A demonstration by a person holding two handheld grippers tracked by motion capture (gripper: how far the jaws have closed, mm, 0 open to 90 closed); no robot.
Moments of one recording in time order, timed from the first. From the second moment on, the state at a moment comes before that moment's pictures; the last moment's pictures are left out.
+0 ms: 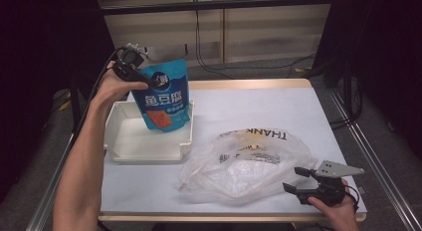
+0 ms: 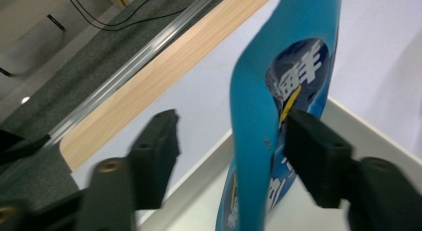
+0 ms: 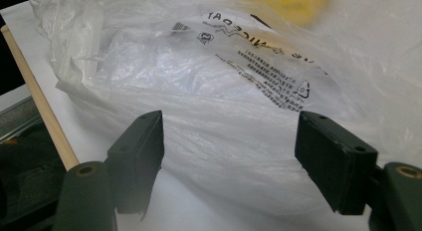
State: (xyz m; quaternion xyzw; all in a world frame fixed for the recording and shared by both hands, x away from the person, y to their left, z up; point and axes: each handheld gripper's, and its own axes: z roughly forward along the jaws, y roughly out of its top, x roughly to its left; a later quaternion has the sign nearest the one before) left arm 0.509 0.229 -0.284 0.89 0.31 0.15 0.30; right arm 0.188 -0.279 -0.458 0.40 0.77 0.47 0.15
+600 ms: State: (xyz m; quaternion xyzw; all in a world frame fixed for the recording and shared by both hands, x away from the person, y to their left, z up) left arm 0.493 0.245 -0.280 0.86 0.33 0.15 0.35; right arm 0.188 -0.277 -0.458 0.40 0.78 0.46 0.15
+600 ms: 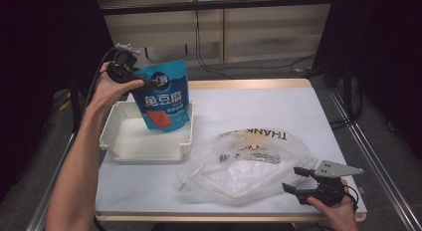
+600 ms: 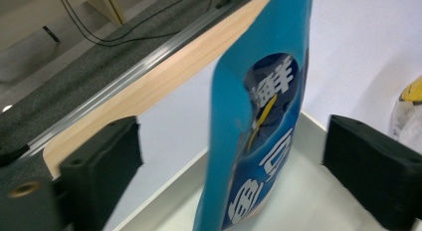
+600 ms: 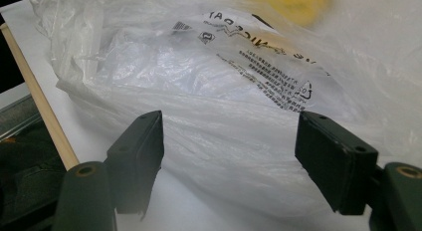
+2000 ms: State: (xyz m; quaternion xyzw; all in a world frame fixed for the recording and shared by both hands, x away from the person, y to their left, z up) left arm 0.420 0.306 -0.304 0.81 0.37 0.18 0.43; right arm 0.189 -0.275 -0.457 0.40 0.78 0.46 0.15
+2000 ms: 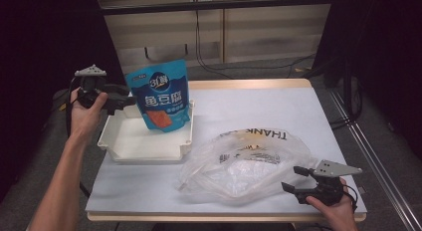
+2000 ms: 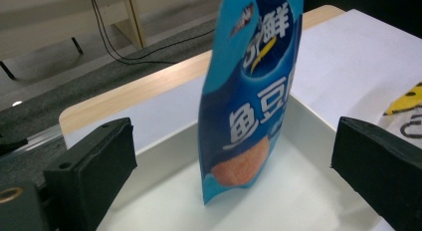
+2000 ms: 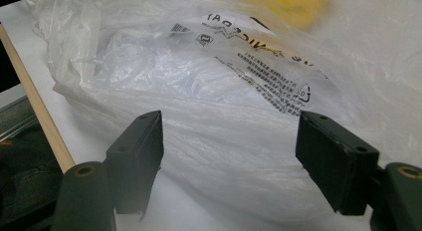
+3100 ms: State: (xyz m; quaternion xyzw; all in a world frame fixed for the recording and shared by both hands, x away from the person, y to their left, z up) left arm 0.308 0.338 -0.337 0.80 0.36 0.22 0.43; right arm 0.187 -0.276 -0.456 0.40 0.78 0.46 0.16
